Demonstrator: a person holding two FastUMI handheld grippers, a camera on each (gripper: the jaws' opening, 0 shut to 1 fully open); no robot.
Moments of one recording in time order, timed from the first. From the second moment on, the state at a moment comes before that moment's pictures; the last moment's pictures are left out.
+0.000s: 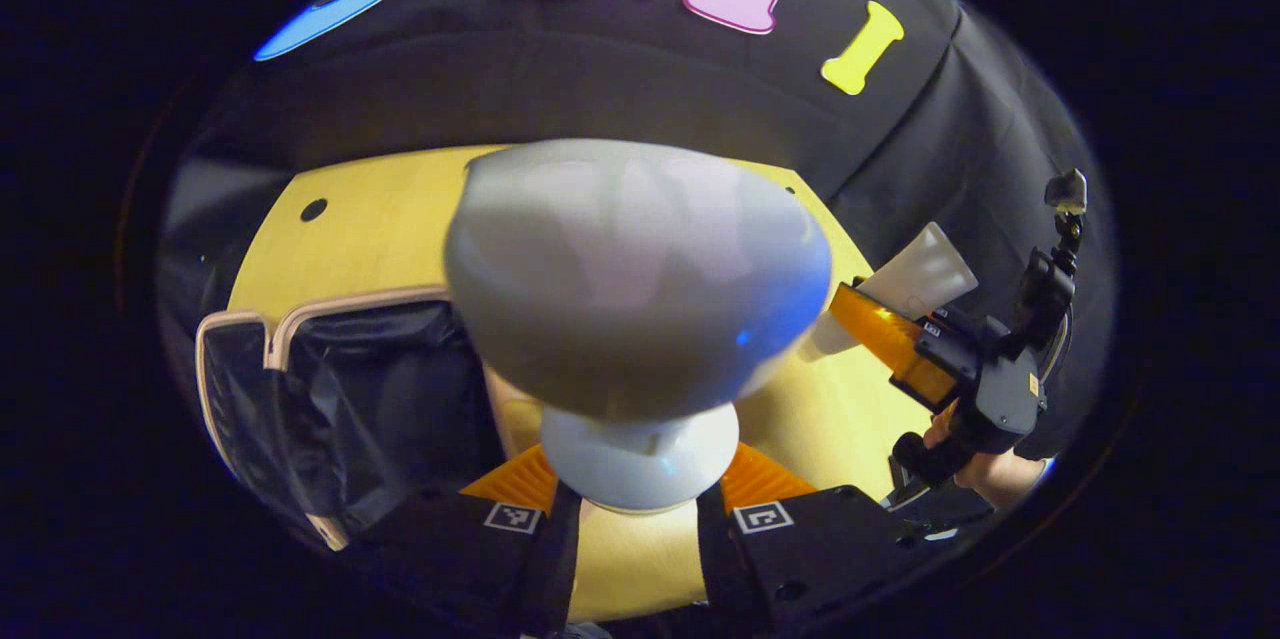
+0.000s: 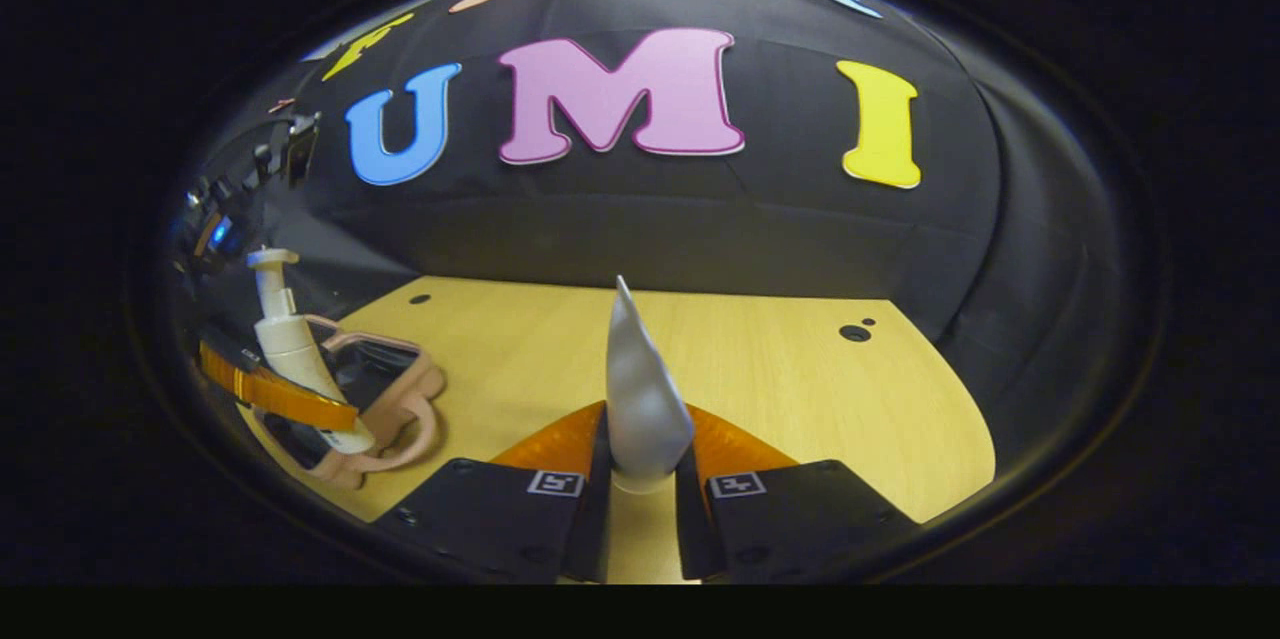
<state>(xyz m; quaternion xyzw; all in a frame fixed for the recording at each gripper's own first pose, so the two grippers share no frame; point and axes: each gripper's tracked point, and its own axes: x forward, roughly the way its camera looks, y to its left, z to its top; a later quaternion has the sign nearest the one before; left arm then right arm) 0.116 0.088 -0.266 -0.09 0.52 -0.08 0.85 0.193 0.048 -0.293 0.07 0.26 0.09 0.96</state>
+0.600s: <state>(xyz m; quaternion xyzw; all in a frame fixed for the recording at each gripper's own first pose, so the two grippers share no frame) 0.021 0.235 -0.348 -0.05 0.70 0.02 0.71 0.105 0.206 -0.268 0.17 0.34 0.25 0.89</state>
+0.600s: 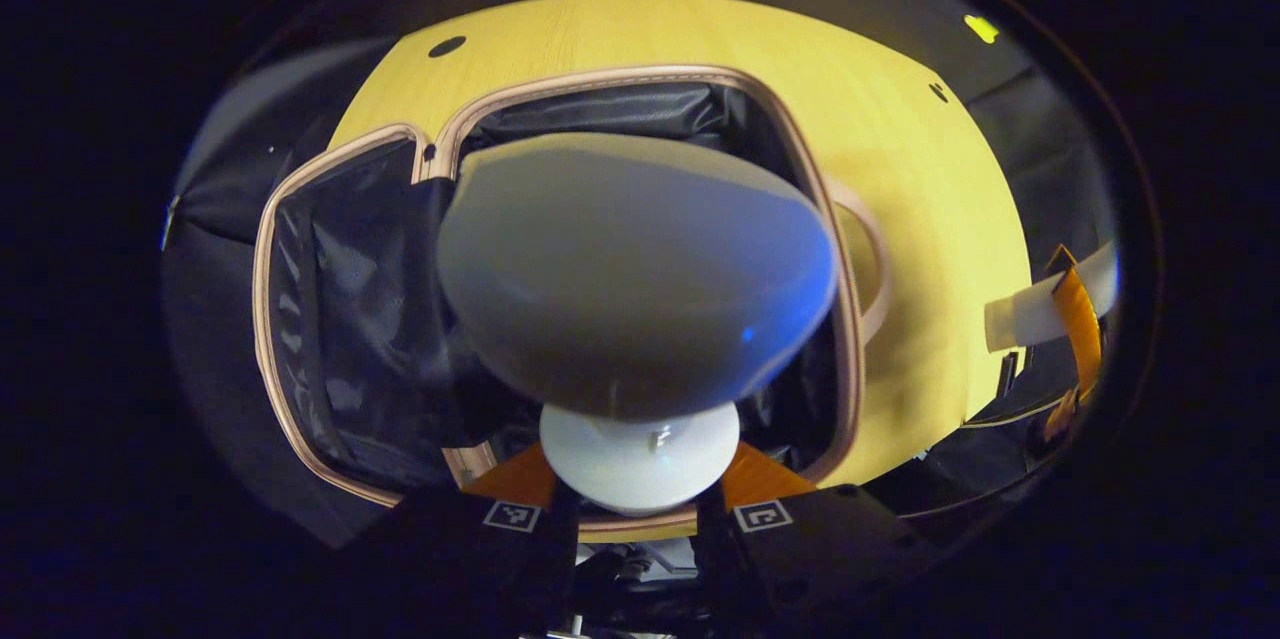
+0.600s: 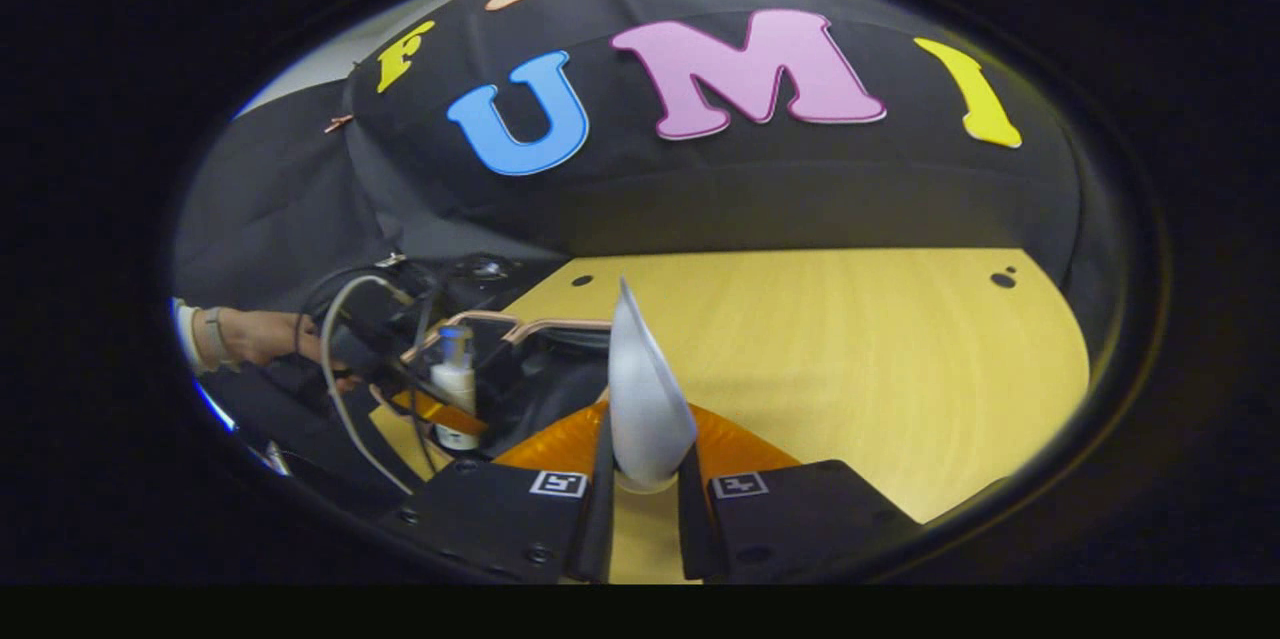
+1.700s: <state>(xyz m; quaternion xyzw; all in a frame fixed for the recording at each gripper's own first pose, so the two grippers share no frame) -0.007 0.297 -0.259 -0.16 0.51 0.05 0.84 0.062 0.391 -0.310 0.16 0.51 0.36 0.76</state>
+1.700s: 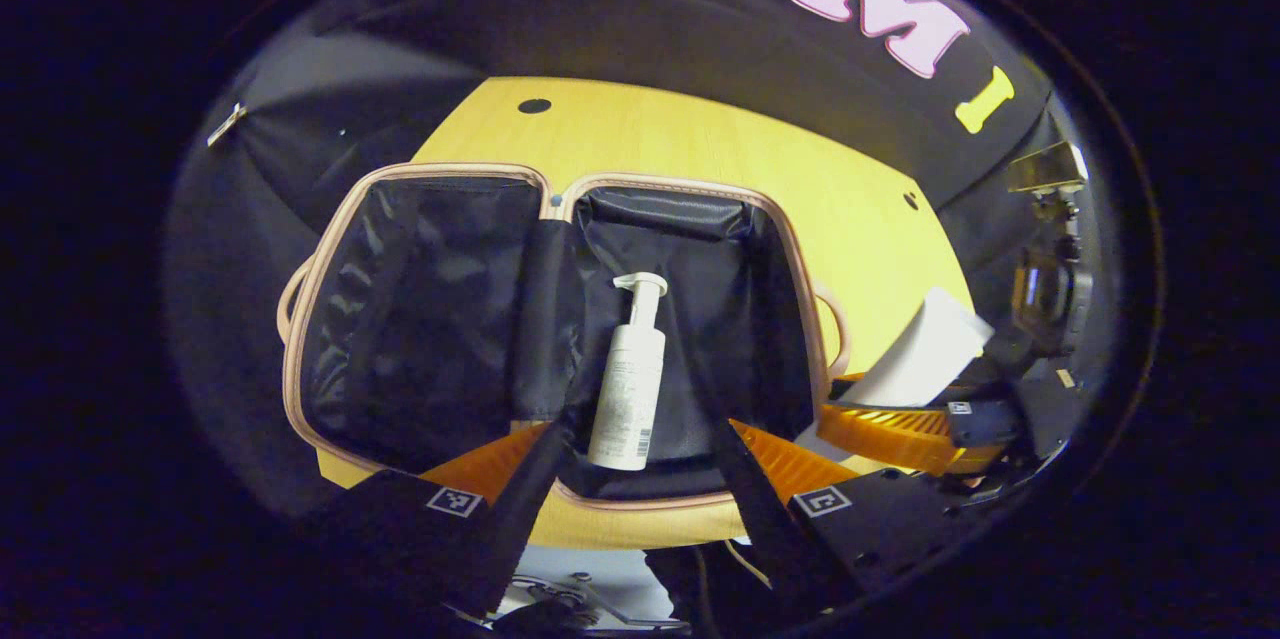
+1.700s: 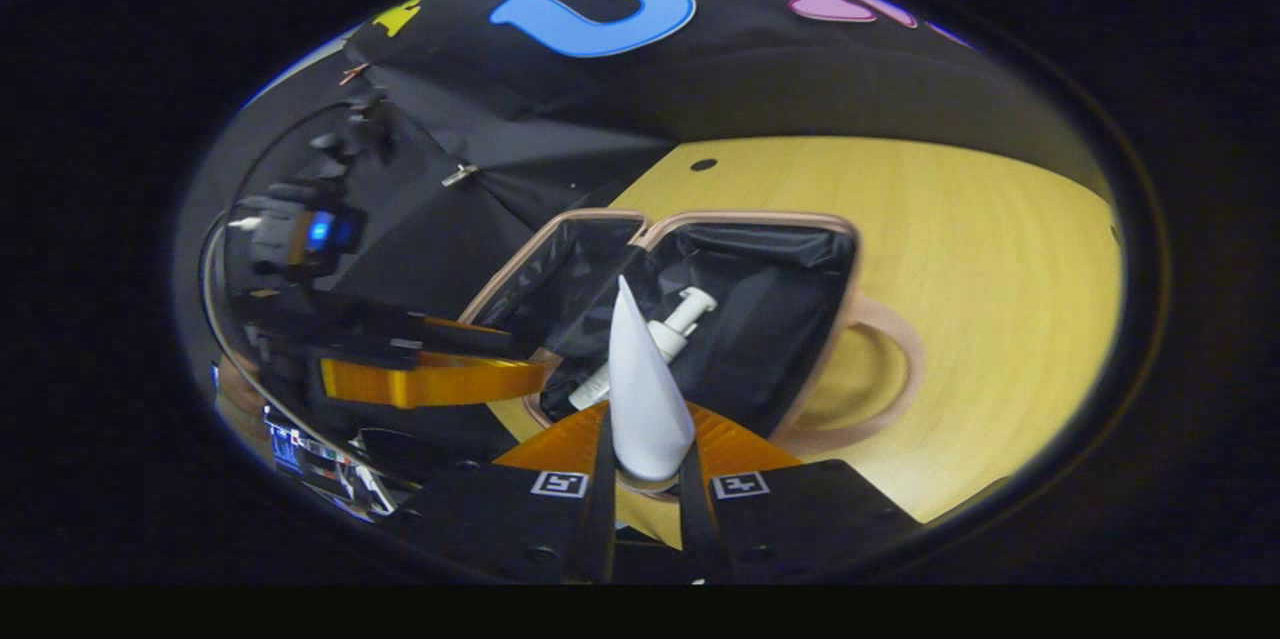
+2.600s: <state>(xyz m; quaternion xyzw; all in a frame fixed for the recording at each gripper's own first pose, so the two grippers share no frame) -0.165 0.507 -0.309 -0.28 0.49 0.27 0.78 0.078 0.395 -0.334 0.13 0.59 0.25 0.76</state>
